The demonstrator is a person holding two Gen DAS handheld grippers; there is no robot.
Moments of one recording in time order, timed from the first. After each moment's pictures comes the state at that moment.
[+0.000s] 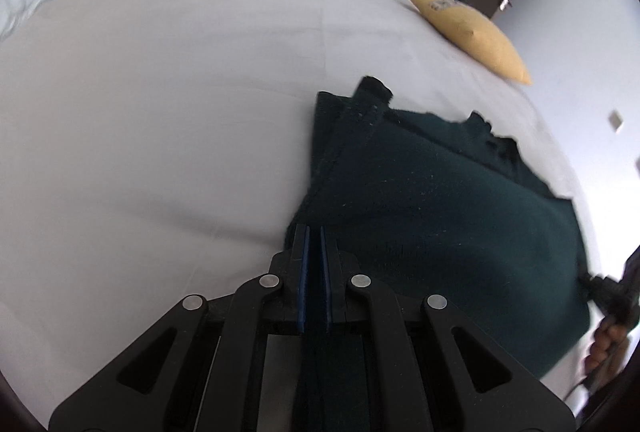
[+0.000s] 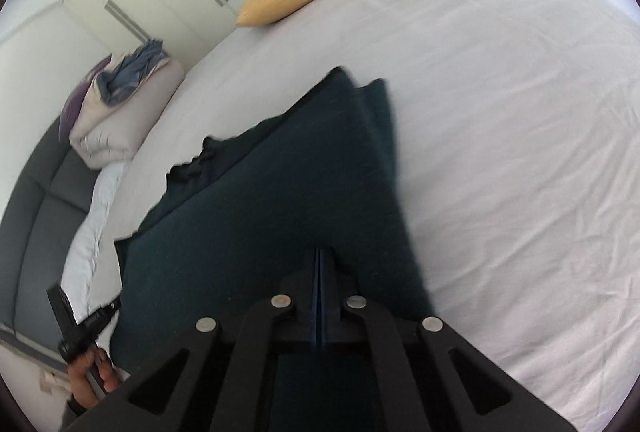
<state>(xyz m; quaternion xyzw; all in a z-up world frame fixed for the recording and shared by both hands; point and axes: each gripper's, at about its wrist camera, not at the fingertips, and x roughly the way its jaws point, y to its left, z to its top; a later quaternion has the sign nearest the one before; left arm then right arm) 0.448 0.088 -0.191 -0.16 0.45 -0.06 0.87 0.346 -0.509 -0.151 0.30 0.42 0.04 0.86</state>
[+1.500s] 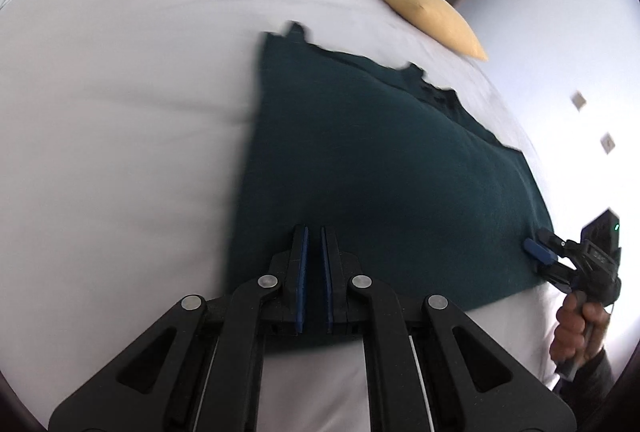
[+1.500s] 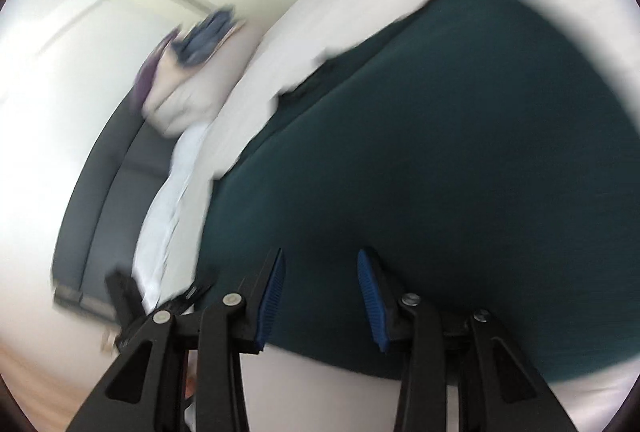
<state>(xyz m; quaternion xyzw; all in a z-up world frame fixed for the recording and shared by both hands) 0.370 0.087 -0.192 -0.18 0.46 -0.13 0.86 0.333 -0.435 -0.148 0.37 0.42 0.18 0.81</state>
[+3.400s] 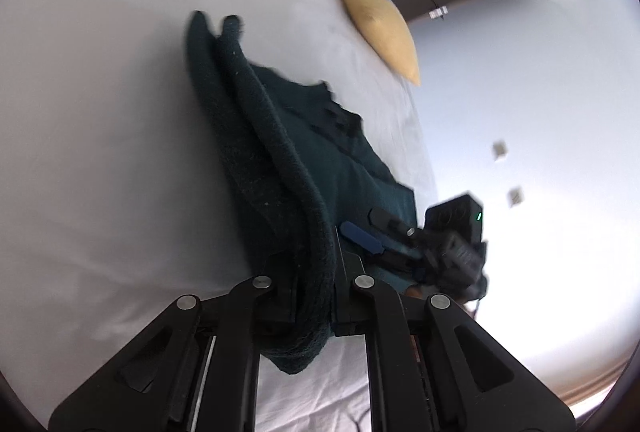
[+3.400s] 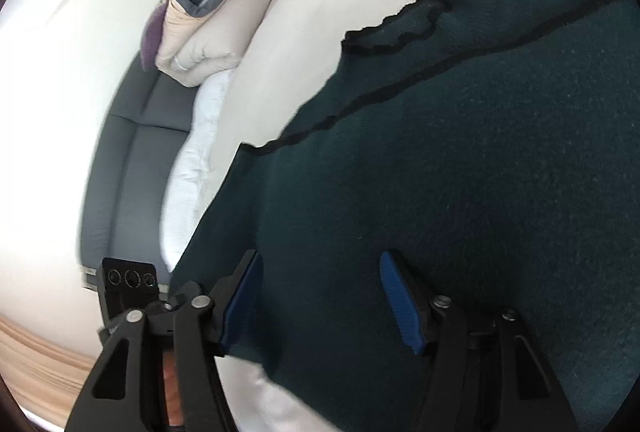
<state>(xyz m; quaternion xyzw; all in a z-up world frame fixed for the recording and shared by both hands) 0.429 0.052 -0.124 -0.33 0.49 -0.26 0.77 0.436 -0.342 -0.137 0.37 0.51 0.29 0.72</state>
